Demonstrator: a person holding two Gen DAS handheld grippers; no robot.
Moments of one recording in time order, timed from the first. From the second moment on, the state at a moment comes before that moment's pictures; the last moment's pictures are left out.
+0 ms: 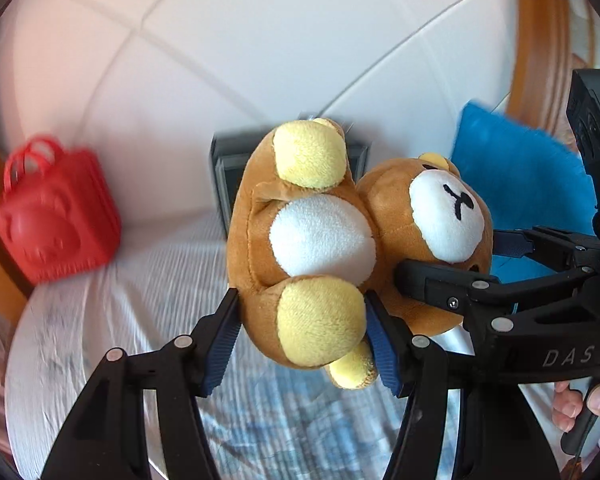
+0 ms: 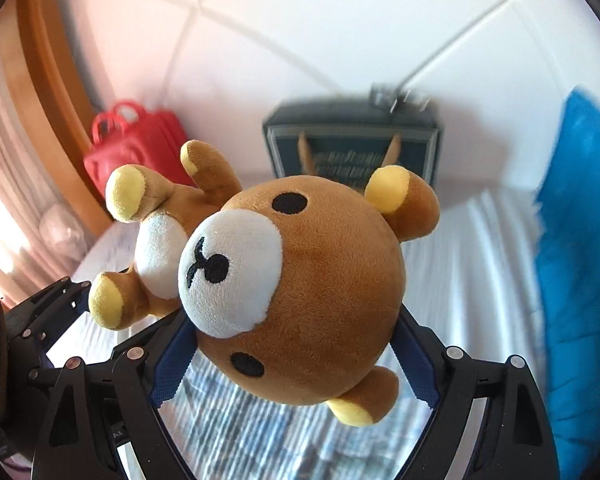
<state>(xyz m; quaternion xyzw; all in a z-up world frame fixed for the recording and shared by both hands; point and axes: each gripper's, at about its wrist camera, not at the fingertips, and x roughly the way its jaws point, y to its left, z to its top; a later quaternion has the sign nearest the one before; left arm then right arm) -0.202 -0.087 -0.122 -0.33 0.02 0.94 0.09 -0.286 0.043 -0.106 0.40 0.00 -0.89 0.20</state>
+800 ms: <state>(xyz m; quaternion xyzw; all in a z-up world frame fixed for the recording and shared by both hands) -0.097 0.243 0.046 -0.20 0.05 0.95 0.24 -0.151 0.351 0.085 0.26 -0.02 -0.96 0.06</state>
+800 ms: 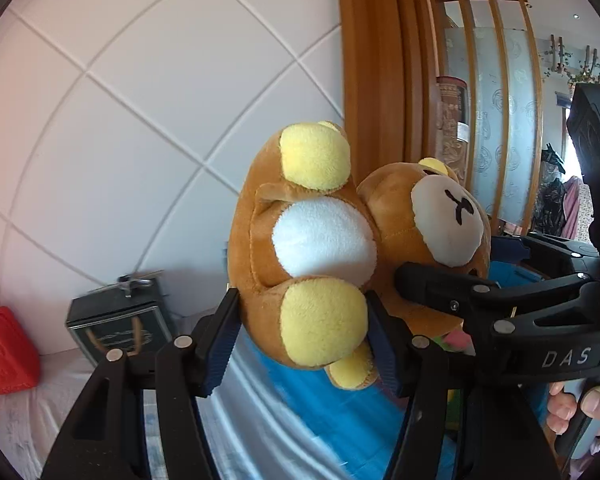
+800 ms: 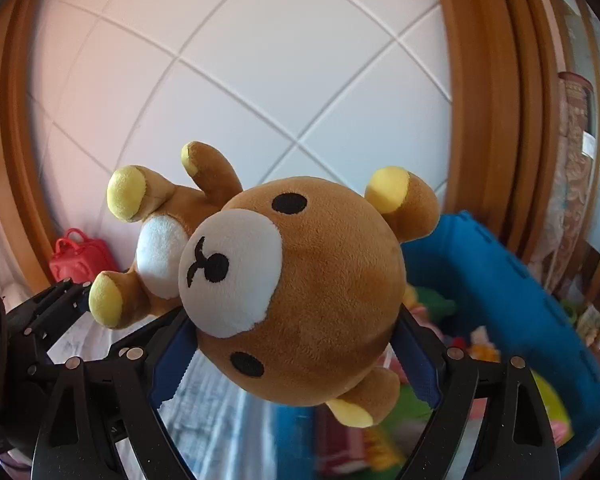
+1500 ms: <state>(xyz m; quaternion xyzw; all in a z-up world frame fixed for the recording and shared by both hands) -0.074 0.425 0.021 -0.30 0.10 0.93 0.17 -0.140 0.574 0.021 0.36 -0.08 -0.93 0.03</state>
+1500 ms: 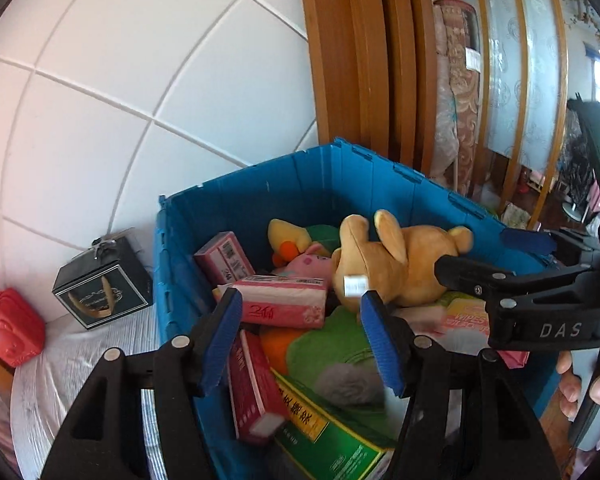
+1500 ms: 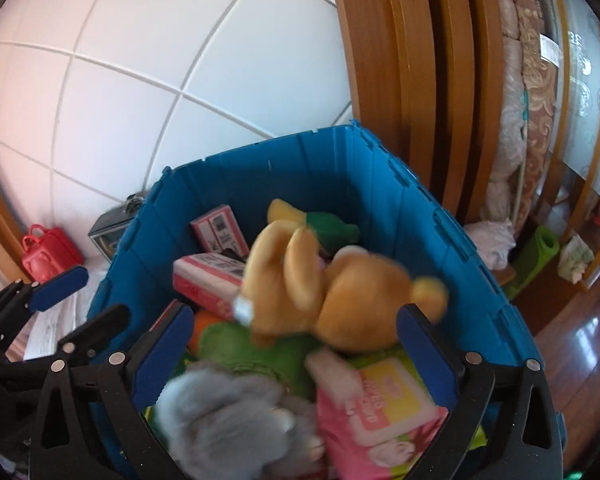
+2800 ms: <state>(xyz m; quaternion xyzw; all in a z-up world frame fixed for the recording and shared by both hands) 0.028 0.348 0.026 -0.24 0.05 0.97 0.10 -0.025 0.500 0.048 0.24 0.03 -0.97 -0.08</state>
